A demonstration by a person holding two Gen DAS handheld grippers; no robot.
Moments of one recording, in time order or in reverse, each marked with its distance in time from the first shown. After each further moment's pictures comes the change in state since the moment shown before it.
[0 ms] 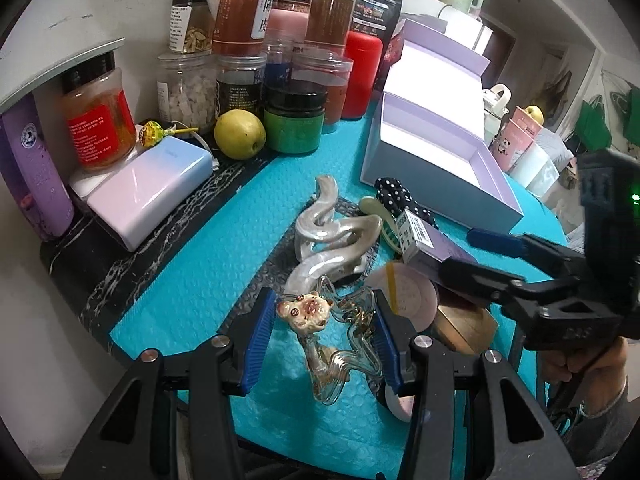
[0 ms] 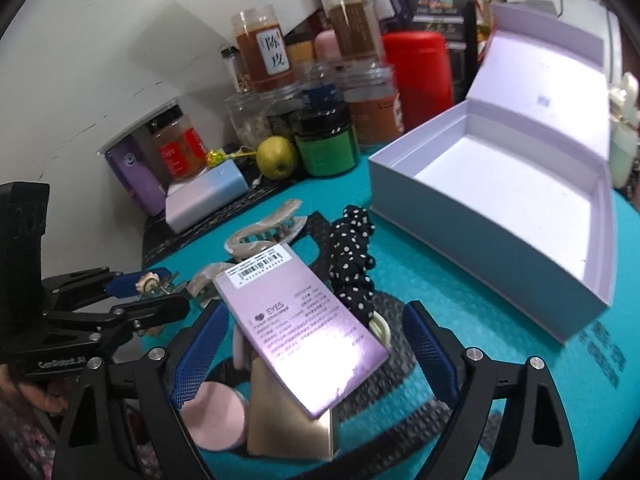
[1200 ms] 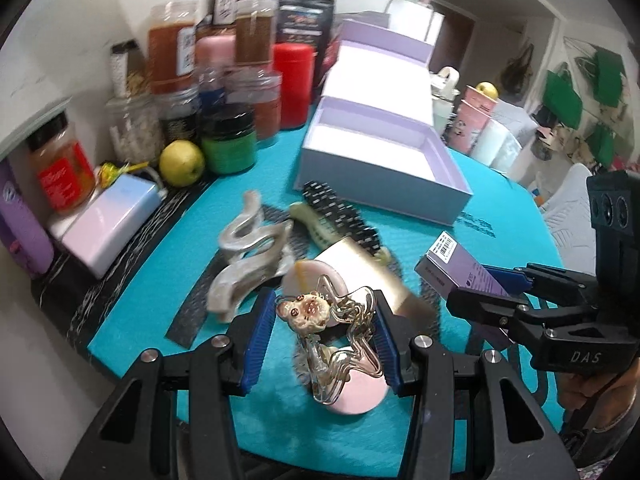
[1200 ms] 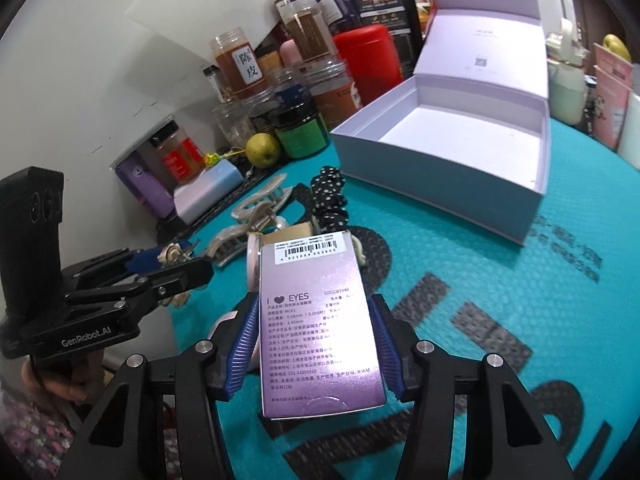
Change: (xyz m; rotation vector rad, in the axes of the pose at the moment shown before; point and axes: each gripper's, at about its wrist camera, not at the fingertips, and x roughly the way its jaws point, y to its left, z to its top) left arm -0.019 -0.059 -0.005 0.148 -0.027 -0.062; right arm -0.075 -0.005 -0.047 0.130 -0.034 -0.050
